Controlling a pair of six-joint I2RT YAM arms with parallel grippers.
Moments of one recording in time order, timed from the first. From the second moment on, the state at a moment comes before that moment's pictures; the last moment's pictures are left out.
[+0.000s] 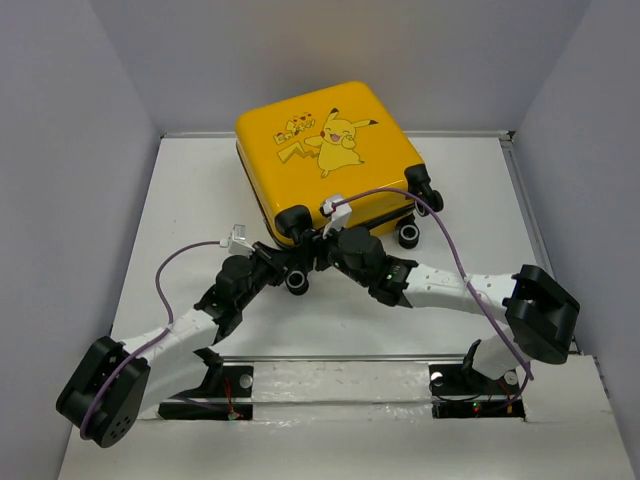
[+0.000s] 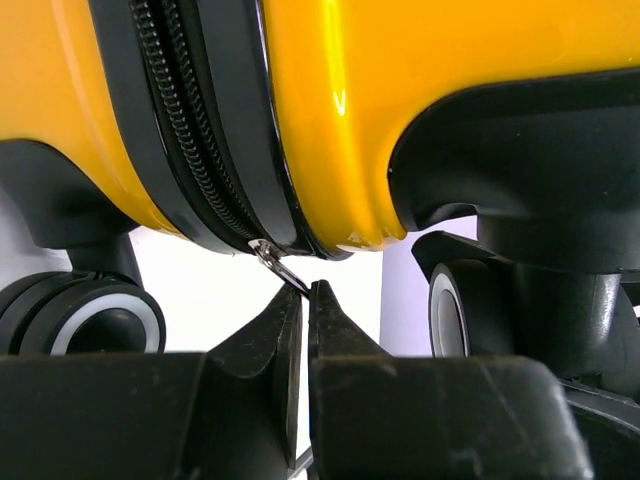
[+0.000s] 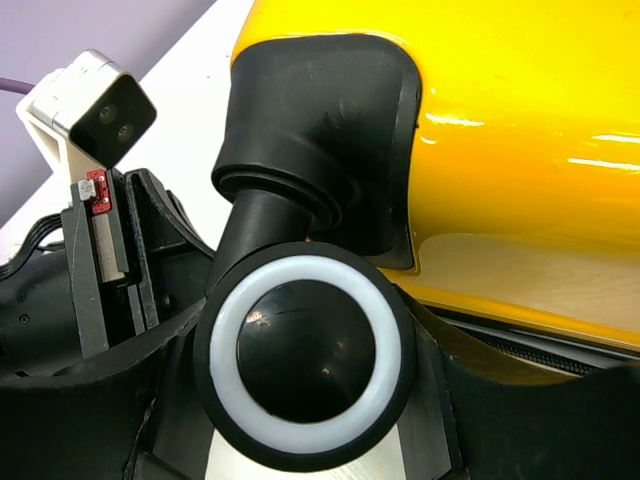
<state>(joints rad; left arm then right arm) -0.57 1.01 0.22 0.57 0.00 -1.27 1.03 1.51 0.92 0.38 0.26 0.35</state>
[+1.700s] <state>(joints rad) -0.74 1.05 0.37 0.32 -0.13 -0.69 1.03 1.35 0.71 0.47 0.29 0.41</state>
